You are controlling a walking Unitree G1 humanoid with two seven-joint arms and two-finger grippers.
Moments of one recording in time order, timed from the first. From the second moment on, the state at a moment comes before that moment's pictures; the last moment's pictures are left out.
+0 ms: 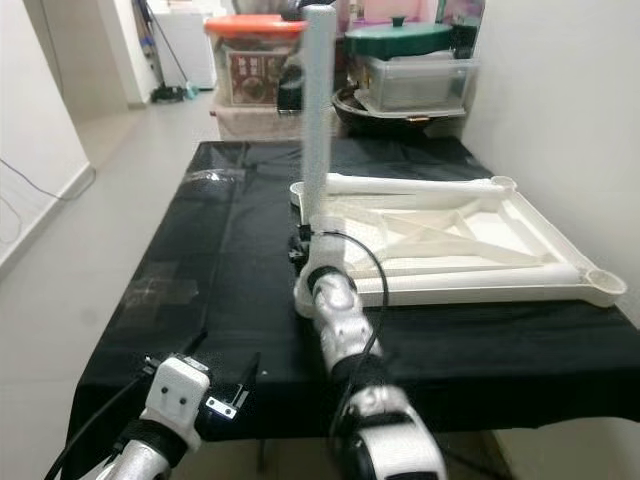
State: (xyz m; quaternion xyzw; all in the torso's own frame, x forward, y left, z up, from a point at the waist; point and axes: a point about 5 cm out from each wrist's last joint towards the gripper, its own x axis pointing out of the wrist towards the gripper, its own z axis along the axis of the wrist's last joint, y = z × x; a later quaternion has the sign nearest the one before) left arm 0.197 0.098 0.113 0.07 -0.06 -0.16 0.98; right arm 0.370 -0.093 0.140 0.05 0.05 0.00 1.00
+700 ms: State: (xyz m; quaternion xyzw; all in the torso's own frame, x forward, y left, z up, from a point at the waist) left arm 0.199 0.097 0.114 0.07 -0.06 -0.16 0.98; right arm 0.378 -0.086 0.154 0.12 0.02 0.24 0.96
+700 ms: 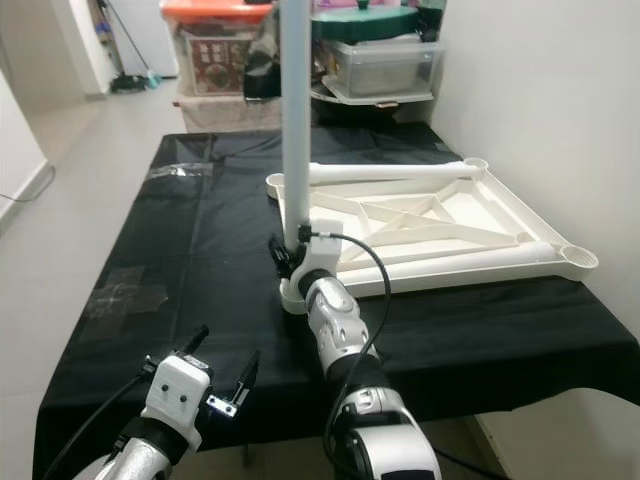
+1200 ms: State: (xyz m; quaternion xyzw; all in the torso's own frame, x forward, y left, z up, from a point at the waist) left arm 0.200 0.096 0.113 0.07 -0.05 -0.16 0.98; right arm 0.359 -0.096 0.158 -0.01 0.09 0.62 0.78
